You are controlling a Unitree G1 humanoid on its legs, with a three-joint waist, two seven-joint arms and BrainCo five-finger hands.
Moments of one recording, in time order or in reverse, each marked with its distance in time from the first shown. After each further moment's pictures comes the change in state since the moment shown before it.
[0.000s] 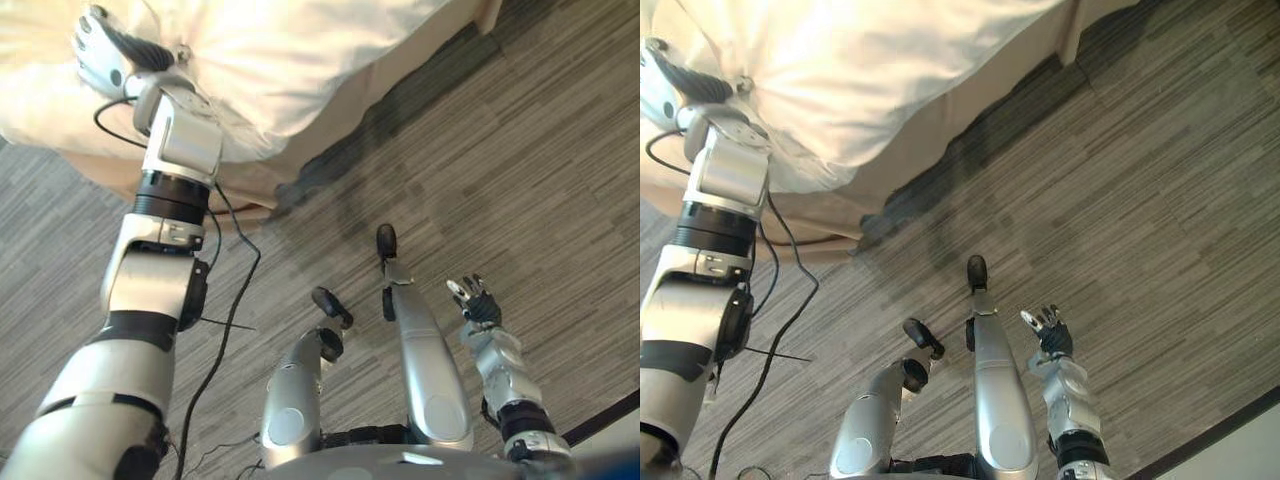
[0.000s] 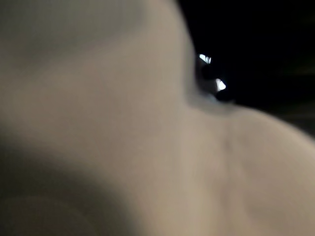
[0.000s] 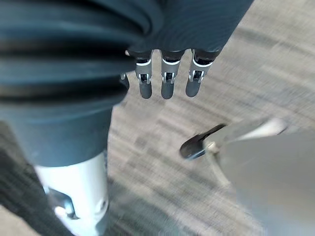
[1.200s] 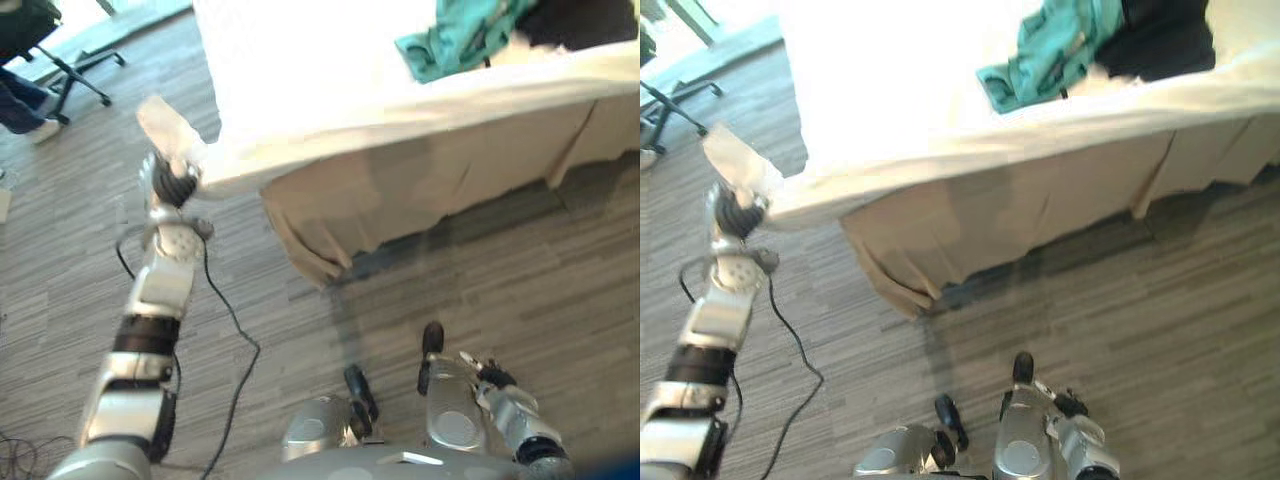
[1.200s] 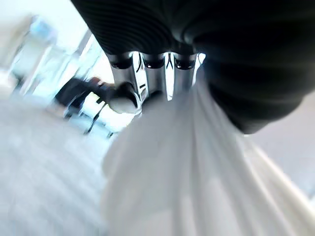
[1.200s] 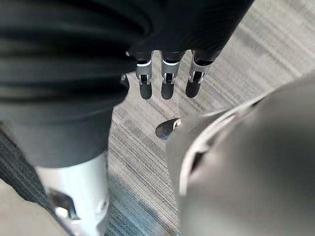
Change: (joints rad) left arm 0.898 -0.063 0.151 -0.280 -0.130 -0.685 -0.351; right arm 0.156 -0.052 -0.122 0.342 -0.119 0.188 -0.047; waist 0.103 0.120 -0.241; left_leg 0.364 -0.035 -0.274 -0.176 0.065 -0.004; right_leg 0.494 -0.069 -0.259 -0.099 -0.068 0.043
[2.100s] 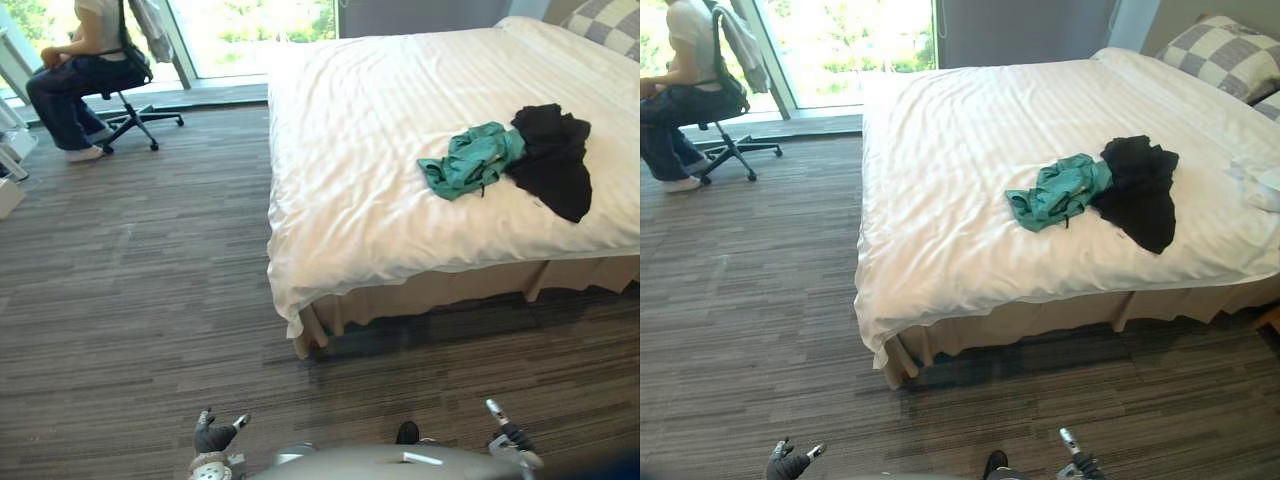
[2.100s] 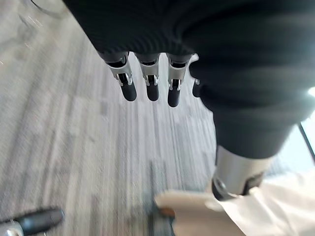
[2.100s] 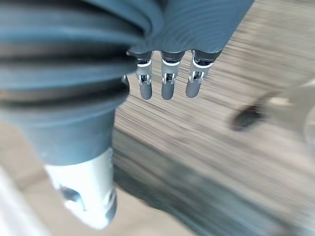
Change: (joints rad) left arm 0.533 -0.367 0.192 0.616 -0.066 -0.285 -0.151; right arm 0.103 0.064 -0.209 -0.005 0.209 -0.264 -0.032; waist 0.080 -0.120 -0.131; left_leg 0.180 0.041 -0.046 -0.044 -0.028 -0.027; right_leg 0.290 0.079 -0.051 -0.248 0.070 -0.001
